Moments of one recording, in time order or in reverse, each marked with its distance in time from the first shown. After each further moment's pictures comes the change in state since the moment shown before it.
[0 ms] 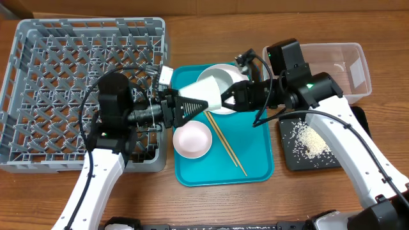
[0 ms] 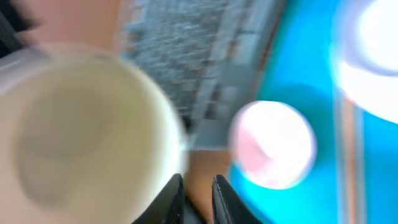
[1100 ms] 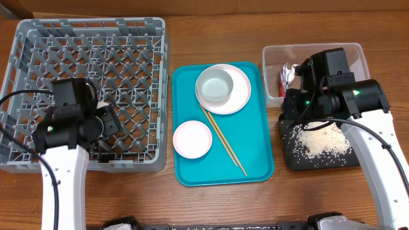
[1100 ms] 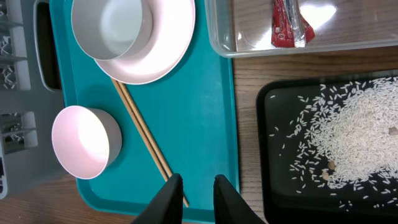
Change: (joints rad) left arm 0.288 0.004 0.324 -1.109 -1.209 0.298; right arm -0.190 -0.147 0.000 -0.382 0.620 -0.059
